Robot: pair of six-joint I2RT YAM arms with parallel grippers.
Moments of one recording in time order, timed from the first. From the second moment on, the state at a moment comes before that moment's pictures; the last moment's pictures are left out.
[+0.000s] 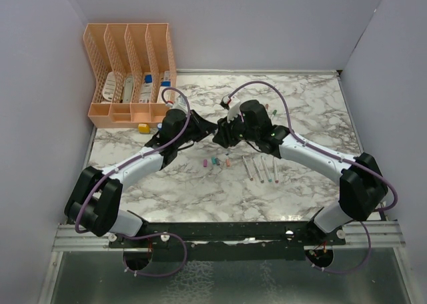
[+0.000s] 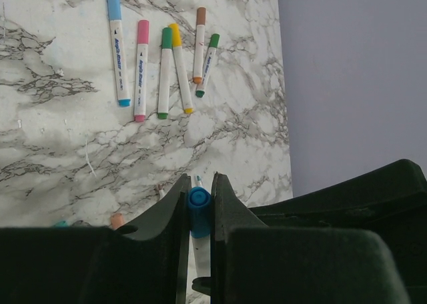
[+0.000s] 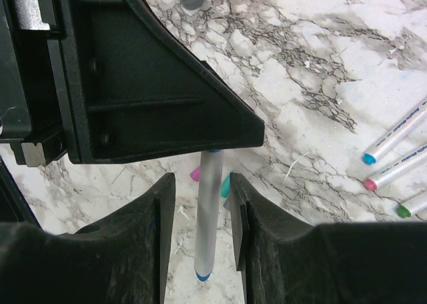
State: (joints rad) left arm -0.51 1.41 0.78 0.30 0.19 -1.00; right arm 0.73 1.54 1.11 -0.07 -0.23 0.14
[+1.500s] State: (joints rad) left arm -0.51 1.43 0.88 0.24 0.24 -0.98; right arm 0.72 1.46 1.01 -0.03 -0.19 0.16
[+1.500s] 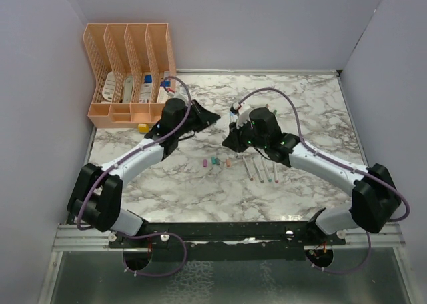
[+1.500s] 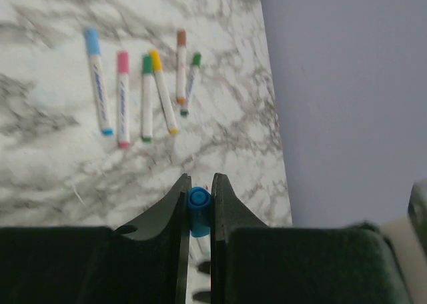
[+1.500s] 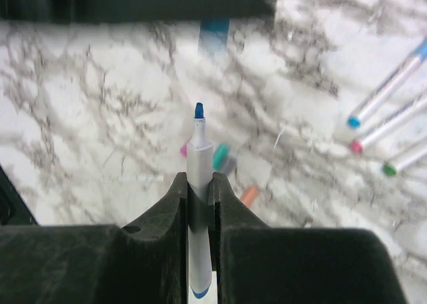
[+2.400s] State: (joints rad) left arm -0.46 1.31 0.74 -0.10 0.03 -0.73; right arm 0.74 1.65 1.20 -0.21 0.07 0.27
